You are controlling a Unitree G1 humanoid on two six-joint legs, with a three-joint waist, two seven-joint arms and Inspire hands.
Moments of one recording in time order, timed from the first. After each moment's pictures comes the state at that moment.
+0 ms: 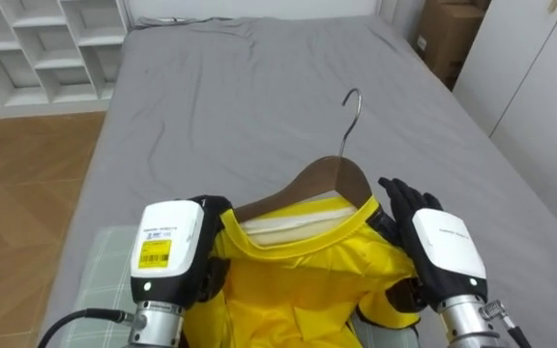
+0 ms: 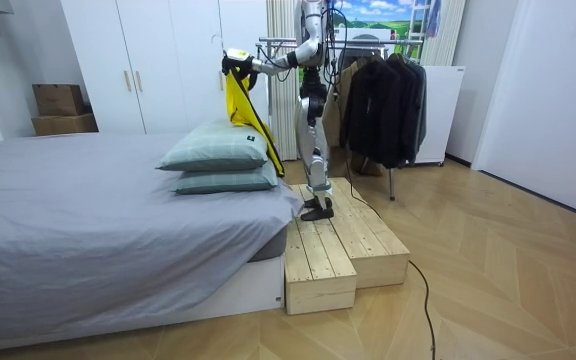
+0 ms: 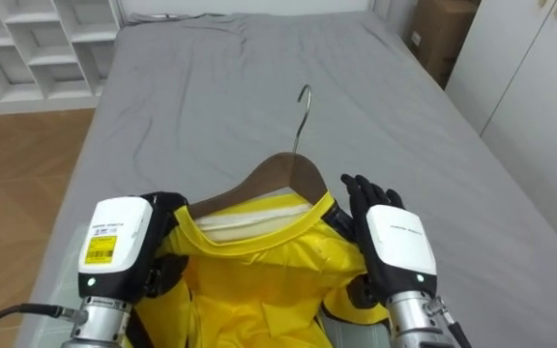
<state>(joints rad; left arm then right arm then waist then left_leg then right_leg) -0.01 0.29 -0.32 0.17 0.92 -0.03 0.58 -0.04 -0.30 0.25 0.26 -0.83 -0.02 -0.35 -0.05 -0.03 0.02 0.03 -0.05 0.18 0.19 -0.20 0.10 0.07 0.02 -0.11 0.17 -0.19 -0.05</state>
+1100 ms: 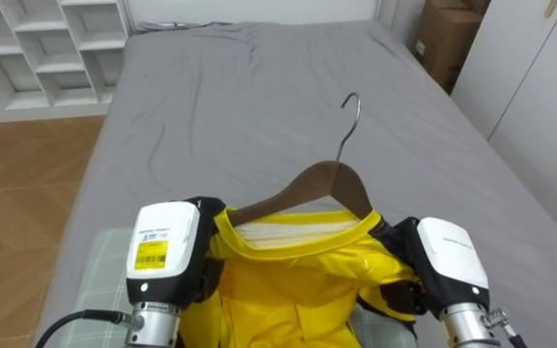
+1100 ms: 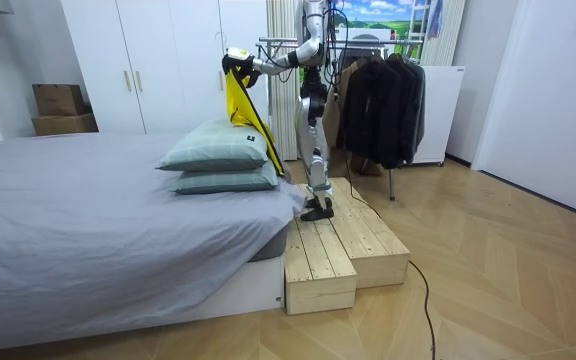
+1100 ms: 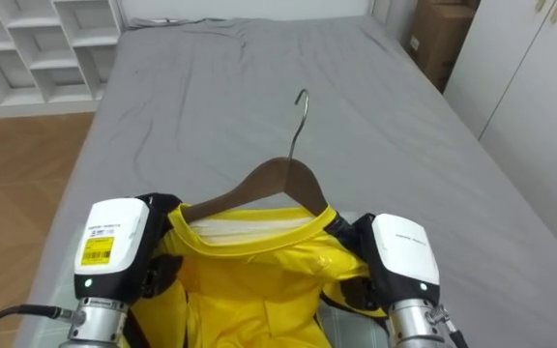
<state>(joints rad) -0.01 0.30 -0.33 0.17 0.93 0.01 0.58 -0.04 -0.30 0.25 0.31 -0.78 -0.02 -0.37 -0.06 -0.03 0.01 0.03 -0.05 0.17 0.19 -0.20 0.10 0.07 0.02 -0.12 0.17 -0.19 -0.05</state>
